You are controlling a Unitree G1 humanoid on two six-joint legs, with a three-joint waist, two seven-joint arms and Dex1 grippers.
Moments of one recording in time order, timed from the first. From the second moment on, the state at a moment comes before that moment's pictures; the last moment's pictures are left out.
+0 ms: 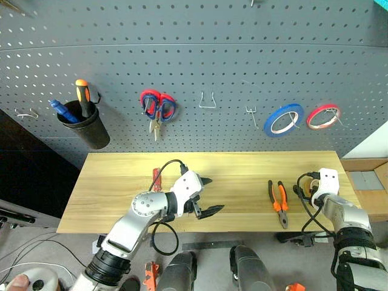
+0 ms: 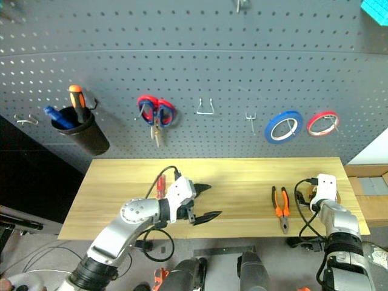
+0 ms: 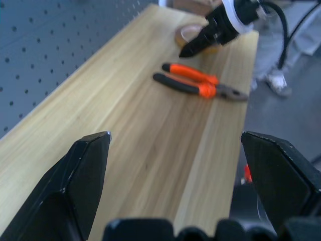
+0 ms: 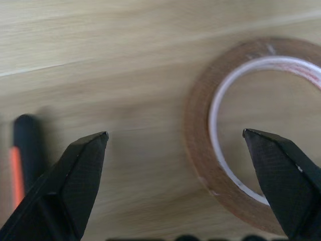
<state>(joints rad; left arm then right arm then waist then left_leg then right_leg) -0.21 0.48 -0.29 -0.23 -0.17 0.35 -0.84 -0.41 -0.46 -0.30 0.62 0.19 0.55 0.21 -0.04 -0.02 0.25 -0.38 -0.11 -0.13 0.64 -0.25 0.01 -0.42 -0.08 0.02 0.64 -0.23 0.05</state>
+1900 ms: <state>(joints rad) -0.16 0.28 0.01 -0.04 -0.27 -0.08 -0.69 -0.45 -0.37 0.21 -0.37 0.22 0.52 0.40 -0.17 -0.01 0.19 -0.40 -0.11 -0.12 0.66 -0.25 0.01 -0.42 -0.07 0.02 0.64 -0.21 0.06</state>
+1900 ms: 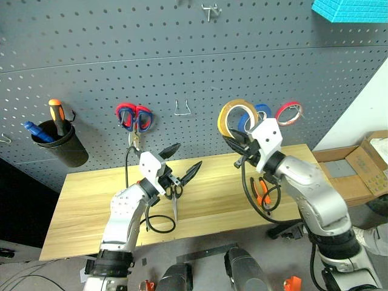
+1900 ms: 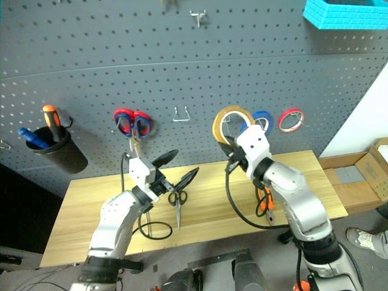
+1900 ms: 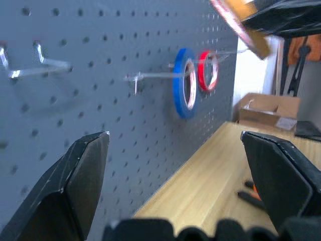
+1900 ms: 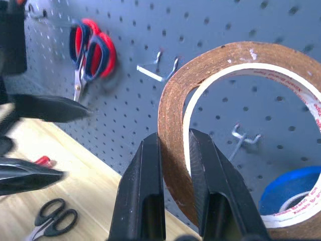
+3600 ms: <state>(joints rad) 0.13 0.51 -0.09 -0.25 -0.24 0.06 -0.80 -0.18 -0.35 0.04 -0.17 0.17 1.01 0.27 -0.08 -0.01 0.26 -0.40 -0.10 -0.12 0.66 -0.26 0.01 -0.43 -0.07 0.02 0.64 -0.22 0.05</state>
